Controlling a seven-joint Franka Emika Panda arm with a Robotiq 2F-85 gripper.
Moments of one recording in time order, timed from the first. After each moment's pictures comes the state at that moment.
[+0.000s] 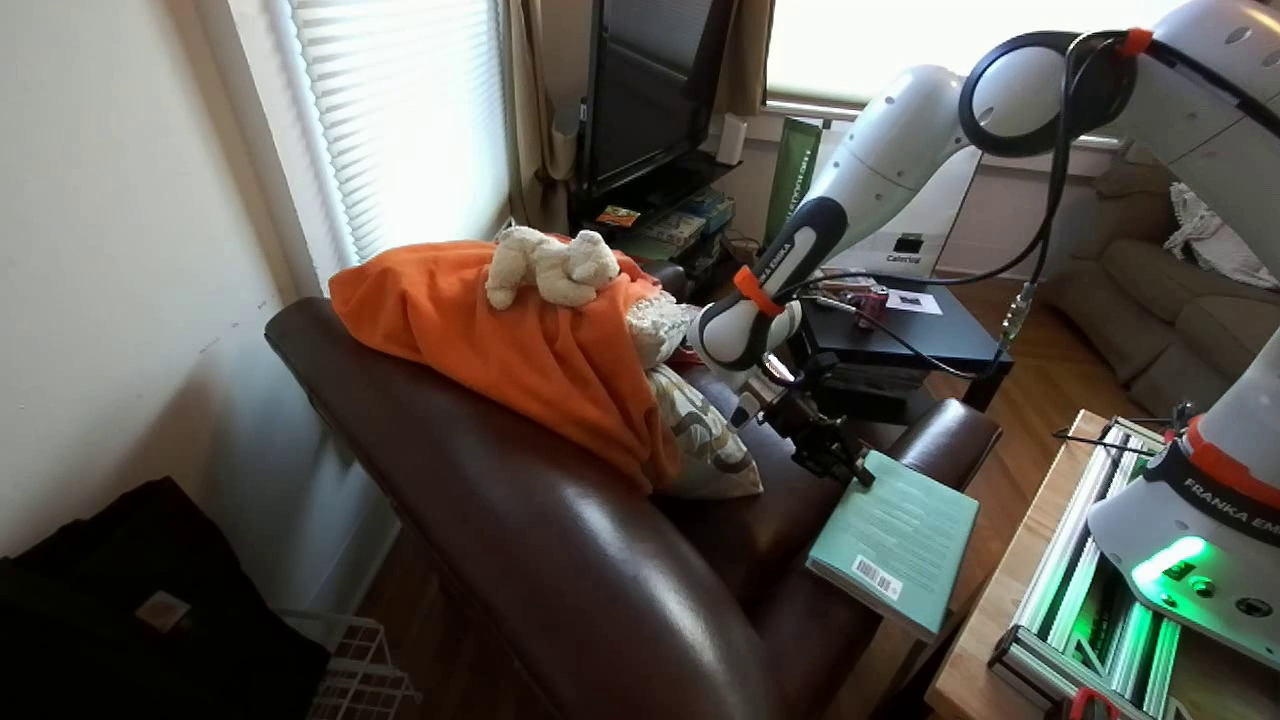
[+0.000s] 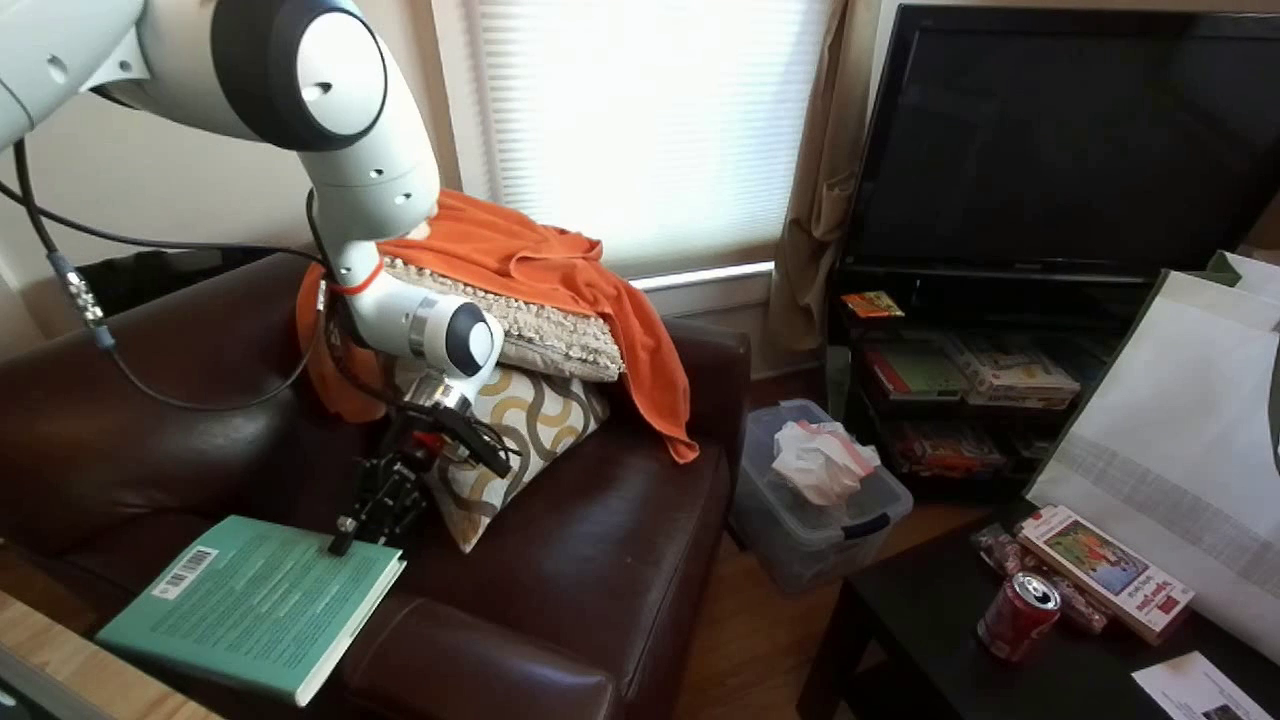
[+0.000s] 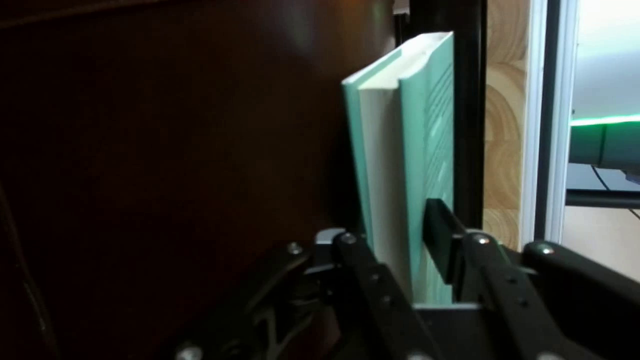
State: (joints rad) arm 0.01 1.05 0.16 -1.74 -0.07 1.62 -1.31
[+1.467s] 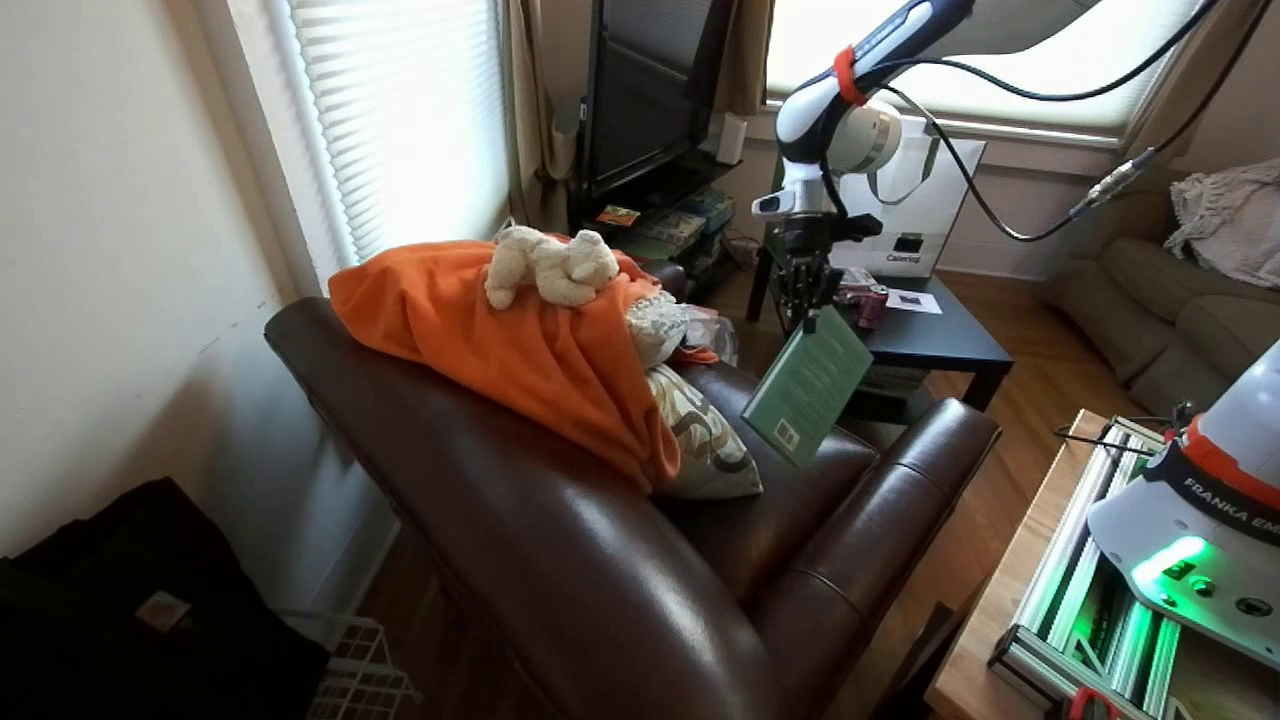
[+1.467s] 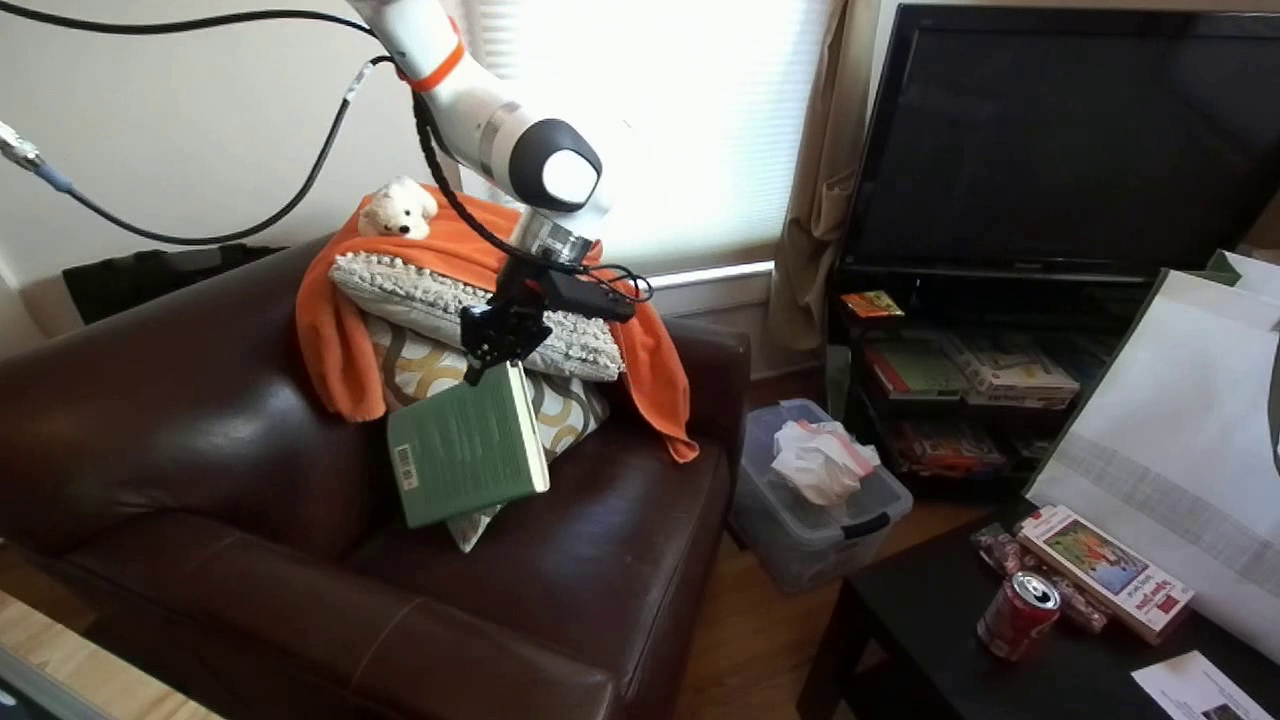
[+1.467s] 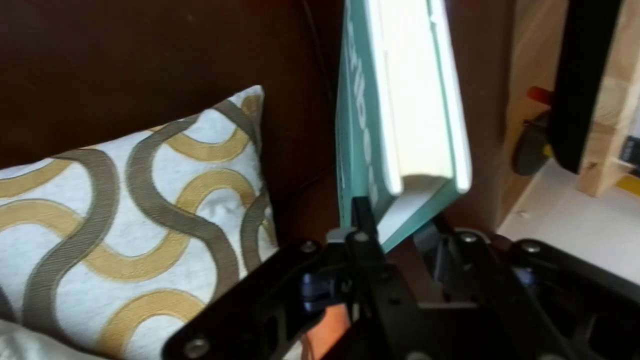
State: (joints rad) arm -0.21 0.51 0.09 -1.96 0.26 1.99 -1.55
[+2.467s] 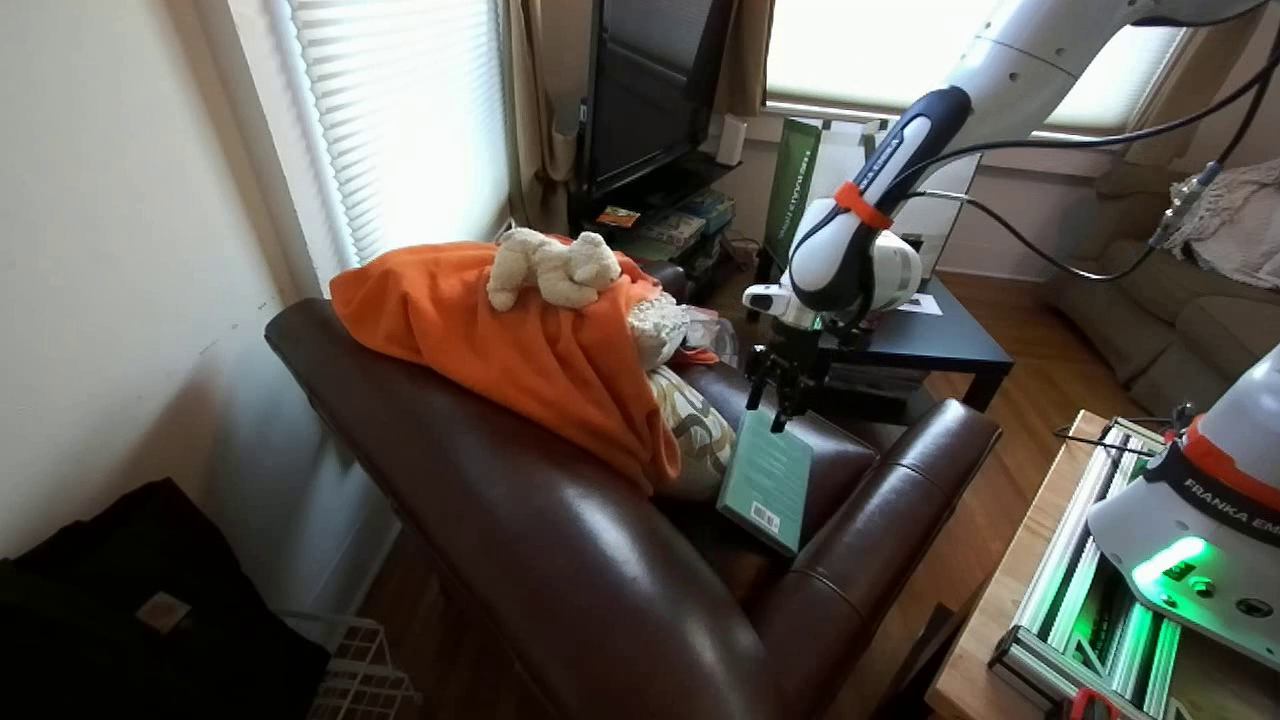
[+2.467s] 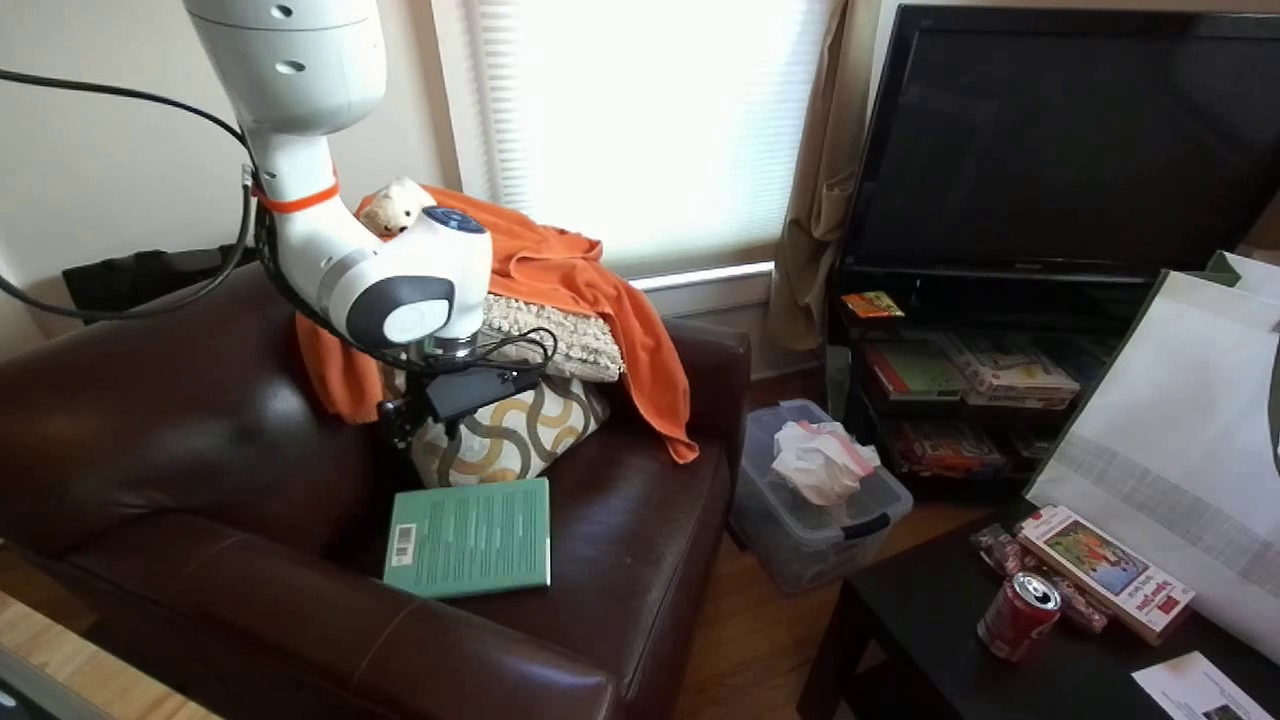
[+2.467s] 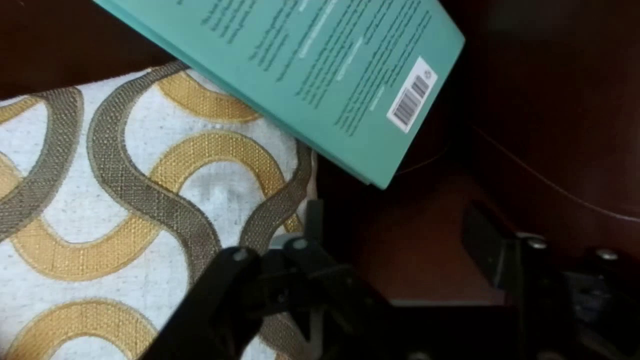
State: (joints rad) arm -0.30 0.61 0.39 -2.36 0.25 2.87 -1.46
